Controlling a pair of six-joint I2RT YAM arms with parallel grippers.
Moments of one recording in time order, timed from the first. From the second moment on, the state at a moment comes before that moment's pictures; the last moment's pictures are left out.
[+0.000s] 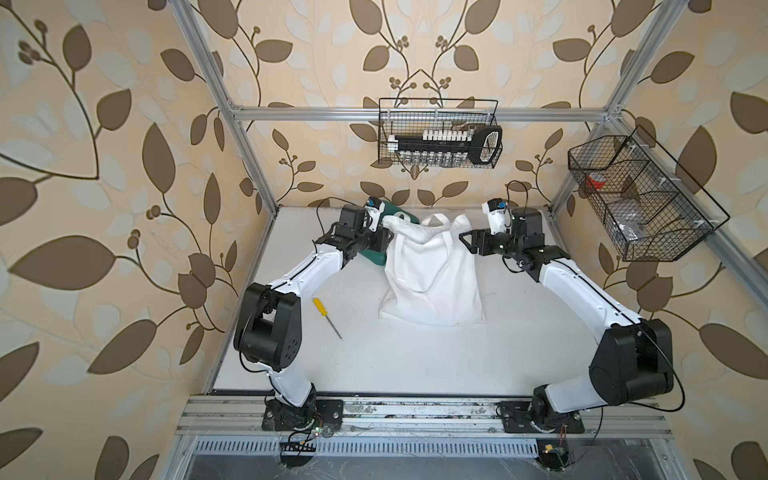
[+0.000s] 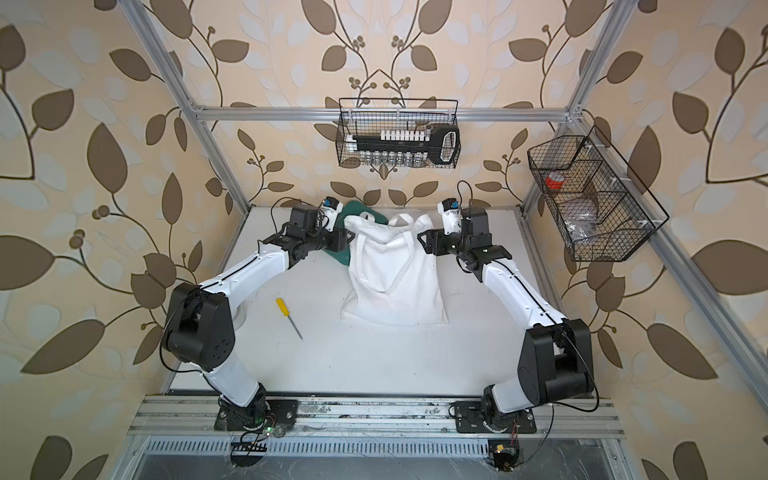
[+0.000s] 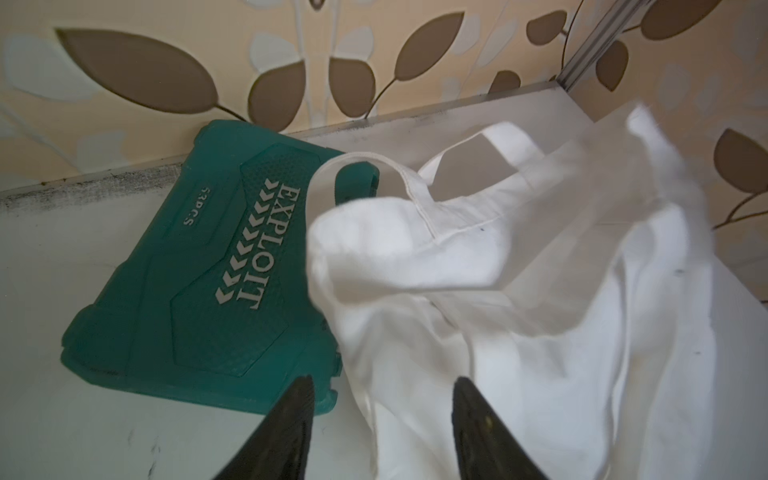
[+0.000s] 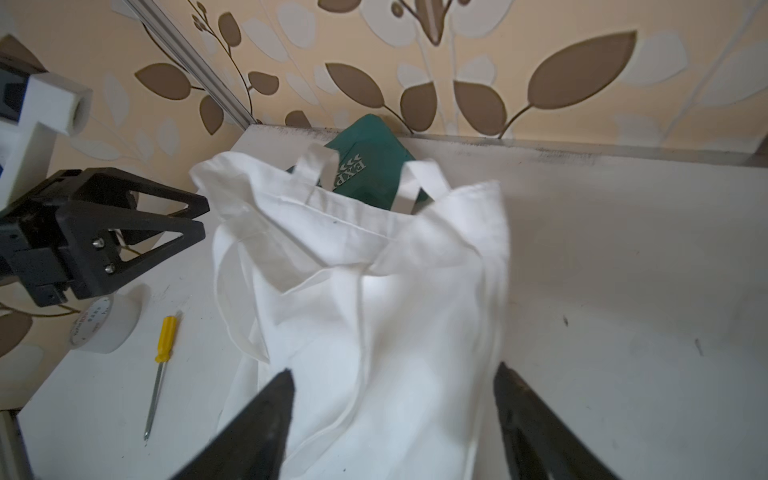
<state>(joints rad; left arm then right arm) -0.30 1.70 1.33 -0.19 0.25 -0.09 0.17 1.47 1.17 -0.22 -0.33 0.15</state>
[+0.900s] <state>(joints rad) -0.06 1.55 0.66 0.08 -0.20 -0.09 -0.03 1.33 0.72 0.00 -0.08 0.13</state>
